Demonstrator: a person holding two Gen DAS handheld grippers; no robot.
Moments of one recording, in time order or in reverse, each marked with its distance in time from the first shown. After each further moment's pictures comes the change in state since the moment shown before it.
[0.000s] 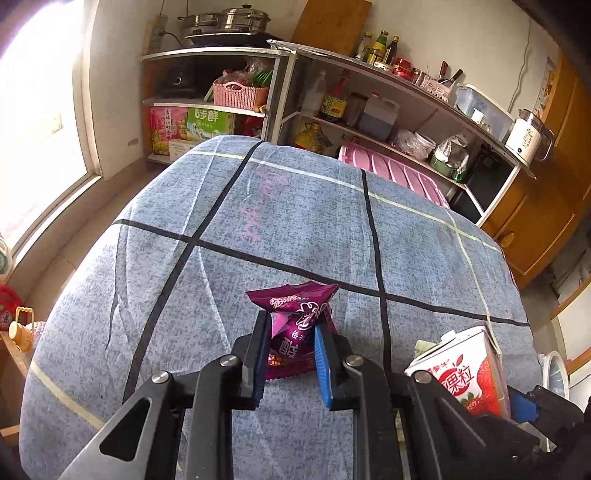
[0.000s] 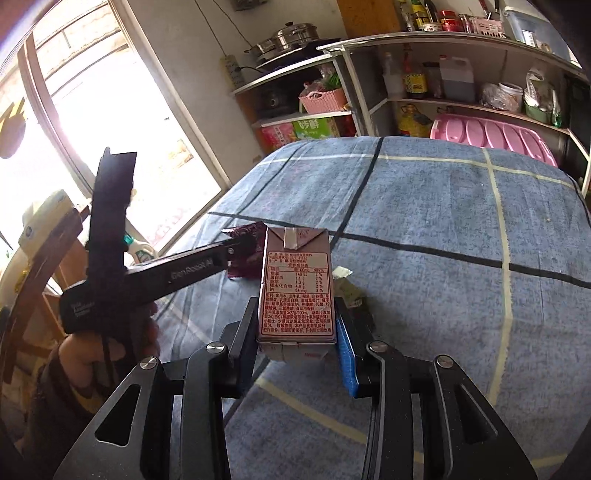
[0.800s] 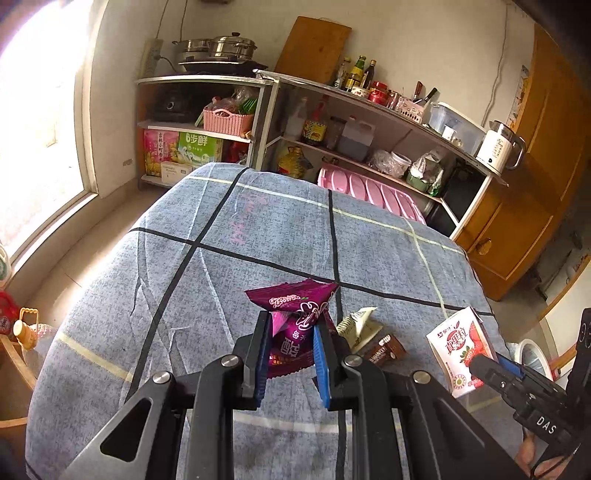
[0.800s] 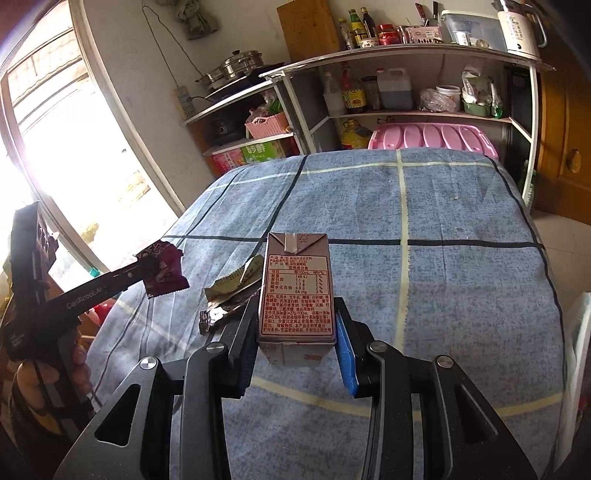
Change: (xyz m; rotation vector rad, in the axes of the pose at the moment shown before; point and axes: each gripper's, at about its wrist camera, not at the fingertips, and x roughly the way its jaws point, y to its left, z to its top) left arm -0.074 -0.016 -0.029 0.034 -0.094 -0.060; right arm -0.060 -0.040 -0.022 0.111 -0.112 -0.137
